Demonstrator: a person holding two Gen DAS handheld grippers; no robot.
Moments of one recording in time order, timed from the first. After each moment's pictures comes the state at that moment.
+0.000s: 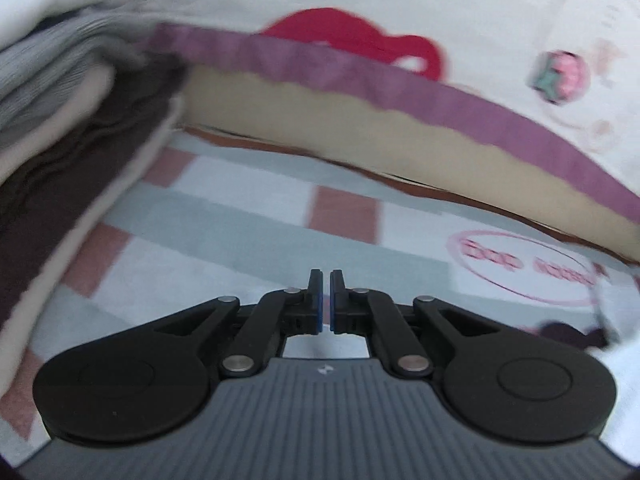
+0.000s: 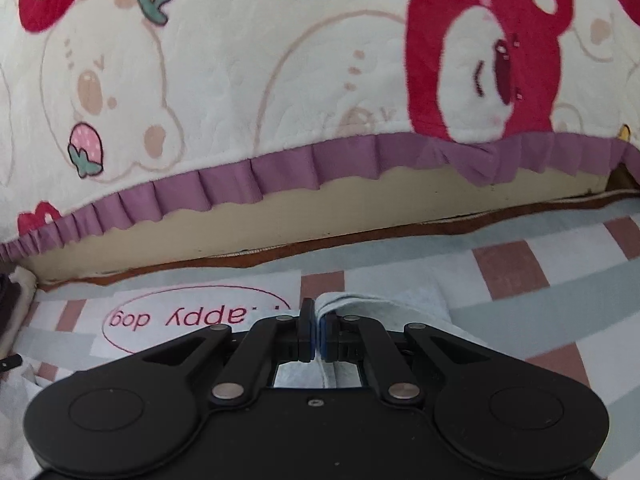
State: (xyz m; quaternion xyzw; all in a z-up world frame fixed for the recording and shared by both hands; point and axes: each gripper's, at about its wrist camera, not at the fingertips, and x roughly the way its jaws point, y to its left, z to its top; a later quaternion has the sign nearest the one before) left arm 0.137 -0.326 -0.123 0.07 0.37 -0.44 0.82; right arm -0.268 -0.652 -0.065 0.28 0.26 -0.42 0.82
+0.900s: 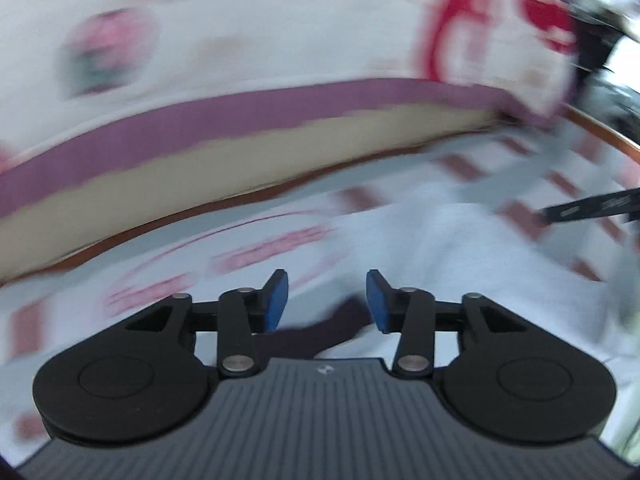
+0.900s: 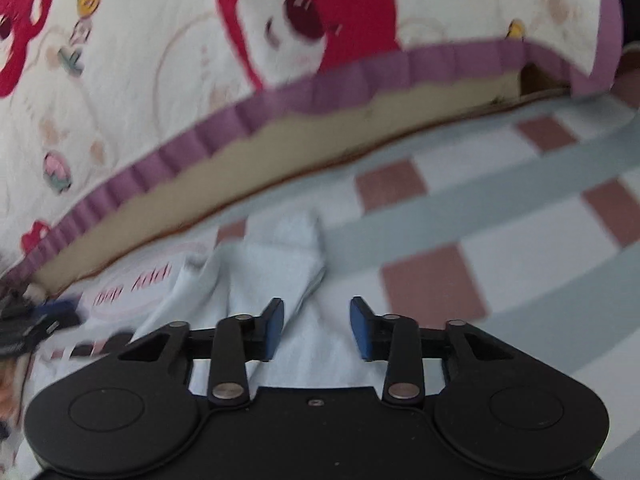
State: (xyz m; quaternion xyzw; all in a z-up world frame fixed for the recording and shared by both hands) left arm -0.083 -0.515 -0.090 0.25 0.28 -0.69 0.62; right arm -0.405 -0.636 -0.112 0.38 0.23 -0.39 0.81
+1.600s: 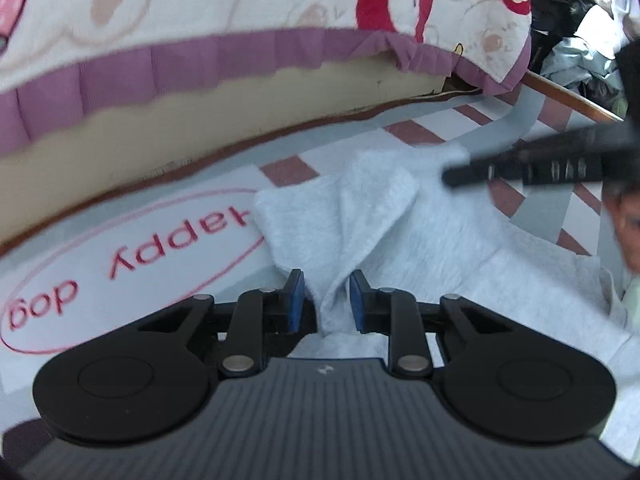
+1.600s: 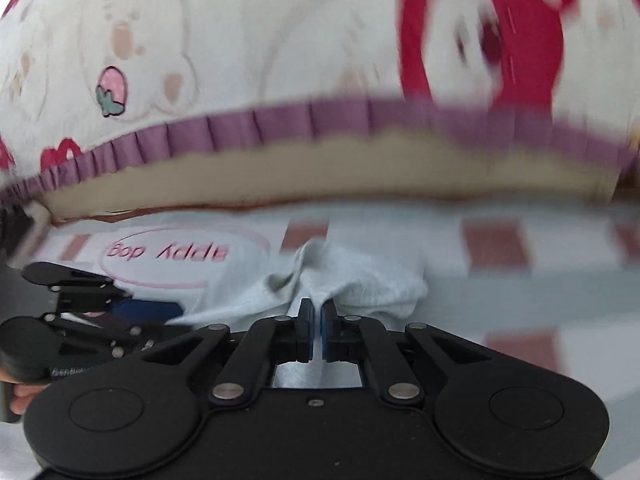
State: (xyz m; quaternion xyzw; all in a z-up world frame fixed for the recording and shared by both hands) left arm -0.097 -0.533 -0.141 0.25 0.29 -0.71 0.59; right arm -0.305 -0.625 -0.087 0.20 0.30 -0.37 0.85
